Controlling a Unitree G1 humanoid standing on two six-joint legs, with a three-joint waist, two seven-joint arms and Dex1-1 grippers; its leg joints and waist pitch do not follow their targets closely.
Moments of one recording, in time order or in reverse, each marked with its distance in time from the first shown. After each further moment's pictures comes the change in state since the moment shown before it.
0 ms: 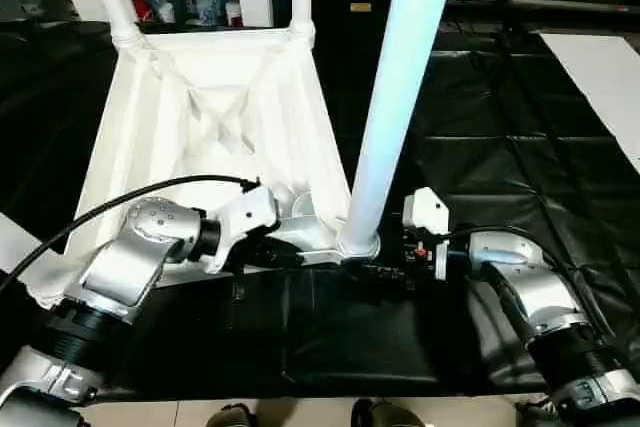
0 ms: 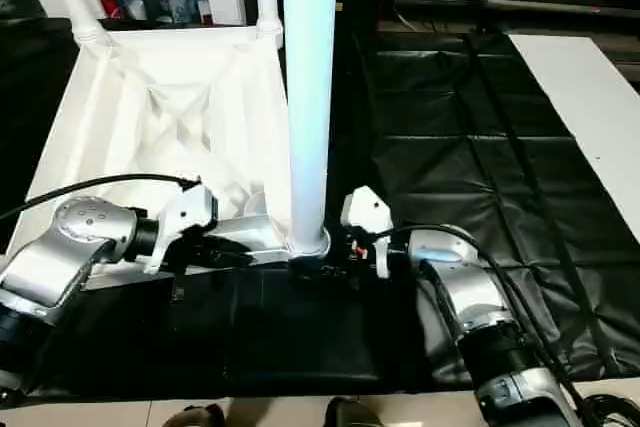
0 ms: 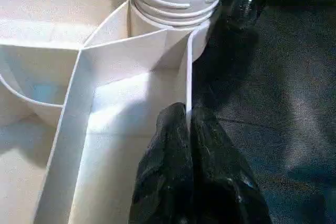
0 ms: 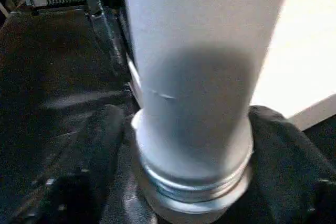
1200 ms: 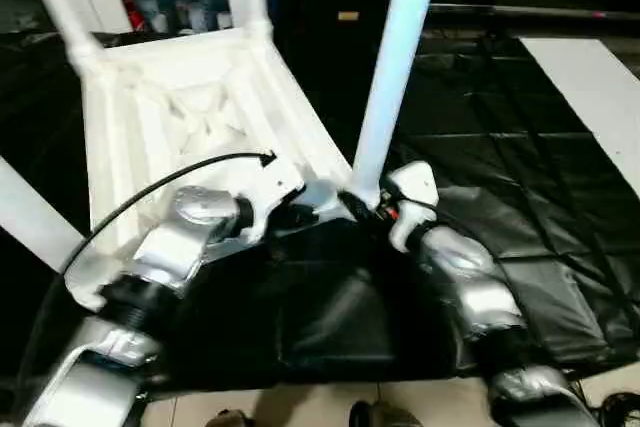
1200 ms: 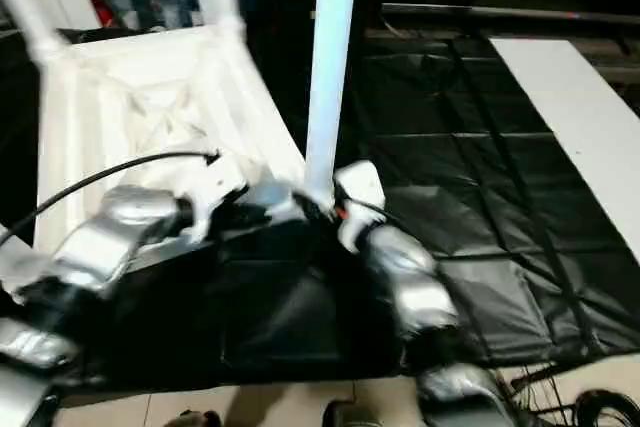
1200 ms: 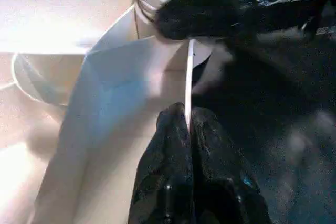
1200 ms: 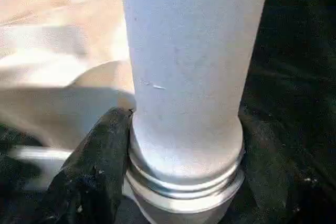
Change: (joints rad) left arm -0.172 -0.265 0.033 0.248 0.120 0.078 0.411; right arm -0.105 0.380 -0.177 0.247 -0.129 -0.021 -0.903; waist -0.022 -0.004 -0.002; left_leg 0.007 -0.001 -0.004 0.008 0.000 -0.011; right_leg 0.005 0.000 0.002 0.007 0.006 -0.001
